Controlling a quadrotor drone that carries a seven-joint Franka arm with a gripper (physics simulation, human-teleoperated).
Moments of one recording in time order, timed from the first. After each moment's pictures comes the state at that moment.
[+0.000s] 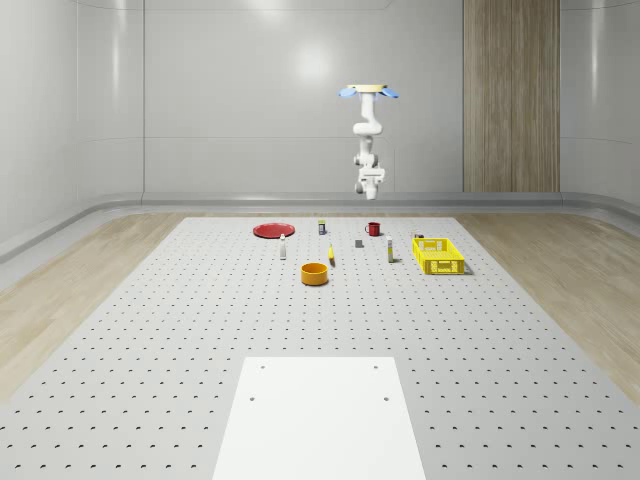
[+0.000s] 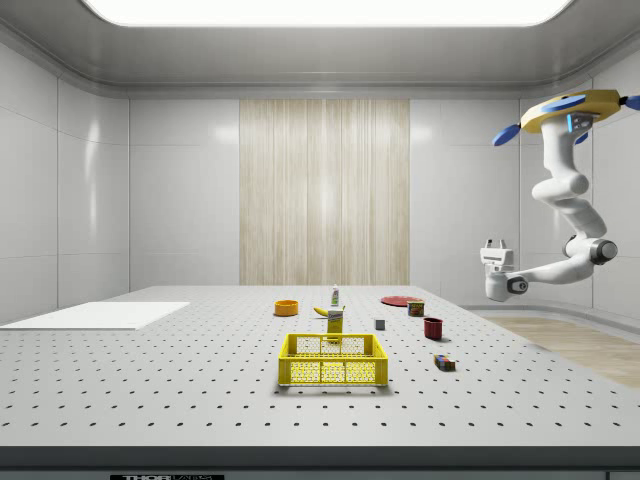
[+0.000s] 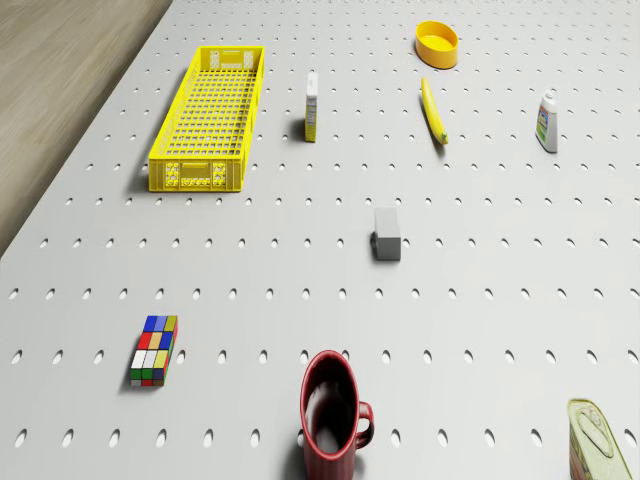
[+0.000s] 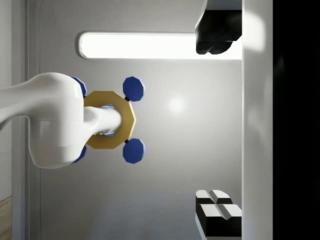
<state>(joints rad) -0.01 -0.70 0.00 -2.04 0.00 1.36 0.78</state>
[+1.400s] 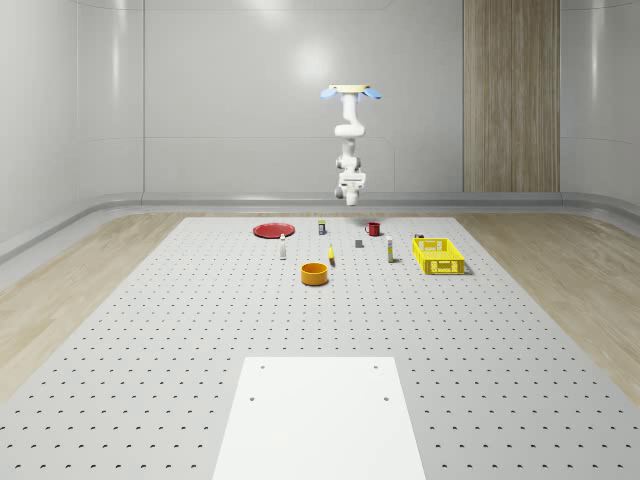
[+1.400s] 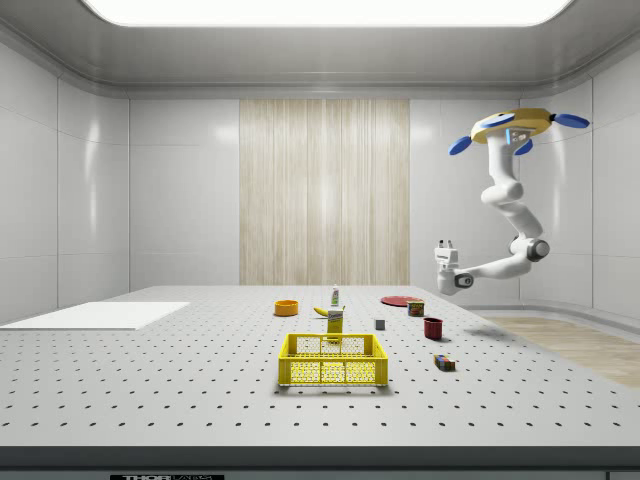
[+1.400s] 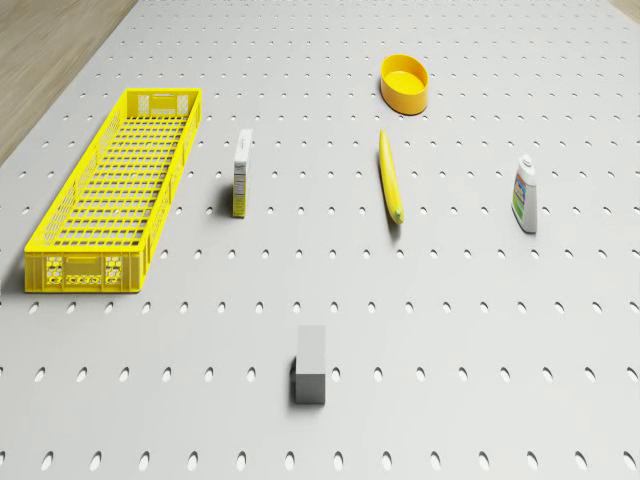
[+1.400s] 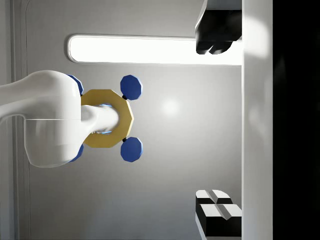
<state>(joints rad) -0.01 -0.71 0.01 -2.05 -0.01 1.38 0.78</state>
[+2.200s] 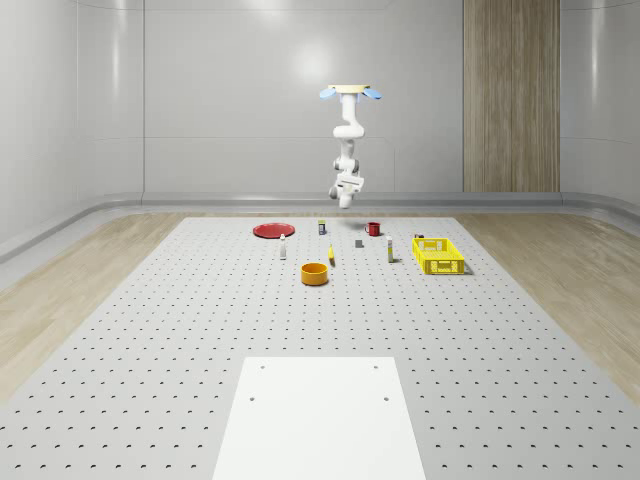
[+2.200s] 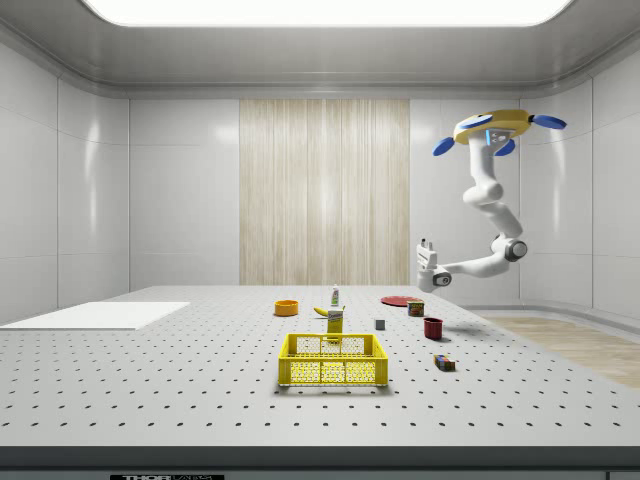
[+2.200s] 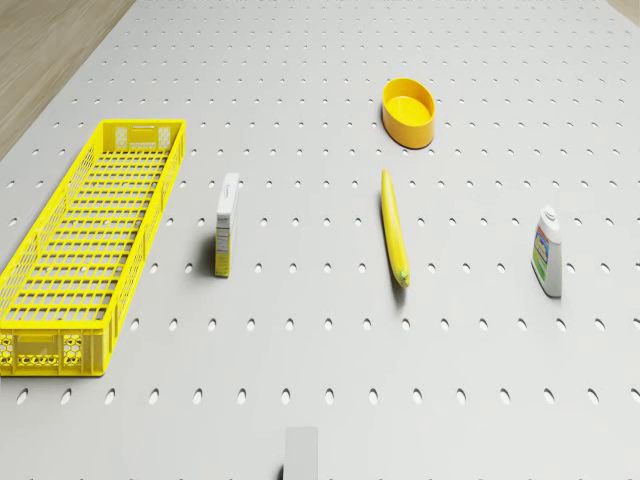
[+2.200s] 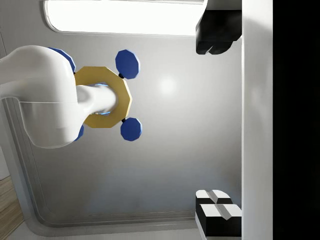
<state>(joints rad) -0.05 -0.73 0.13 -2.07 -0.18 1.39 0.80</state>
